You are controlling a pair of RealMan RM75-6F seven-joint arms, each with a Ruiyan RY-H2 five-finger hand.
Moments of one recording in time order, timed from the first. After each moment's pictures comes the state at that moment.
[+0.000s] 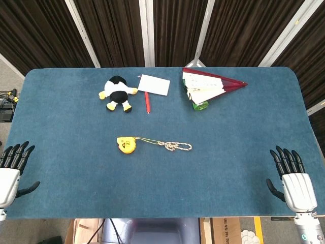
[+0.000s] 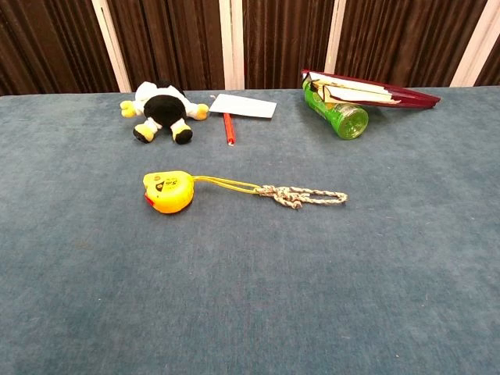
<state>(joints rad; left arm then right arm) -0.05 -1.15 -0.01 -1.60 1.62 1.58 0.10 0.05 -1.19 0.03 -1.56 -1.63 1.58 -0.07</state>
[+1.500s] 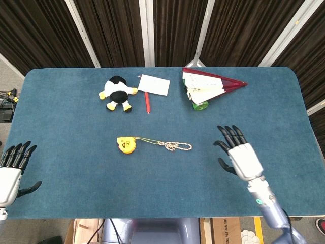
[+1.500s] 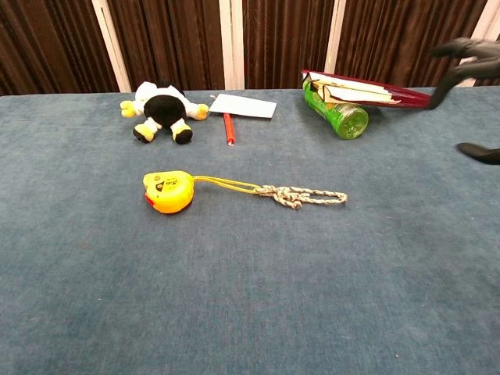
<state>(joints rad) -0.06 -1.15 -0.01 -1.60 1.62 1.57 0.07 0.37 -1.34 0.17 -1.63 -1.61 1.26 -0.17</state>
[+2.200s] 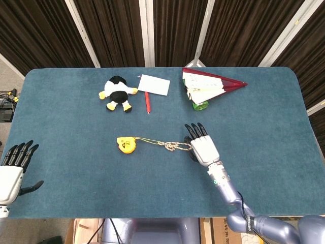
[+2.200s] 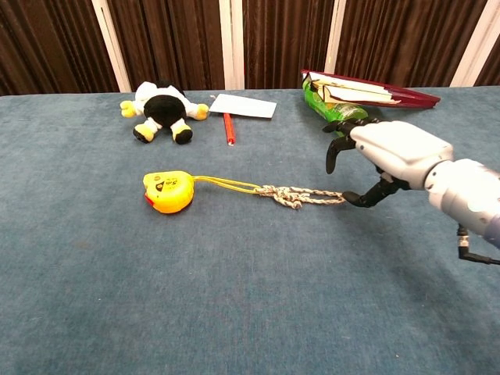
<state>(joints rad) -0.08 -1.15 -0.01 -1.60 1.60 1.53 0.04 0.59 -1.75 0.24 -1.26 -1.37 1.05 -0.35</state>
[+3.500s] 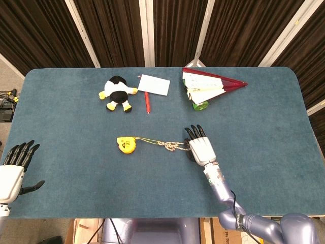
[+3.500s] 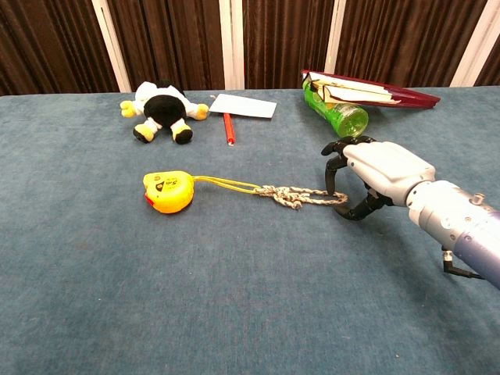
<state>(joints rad) -0.09 -1.14 -0.01 -1.61 1.59 1.51 0.03 0.61 -1.86 0.21 -1.11 -1.32 1.08 -0.28</state>
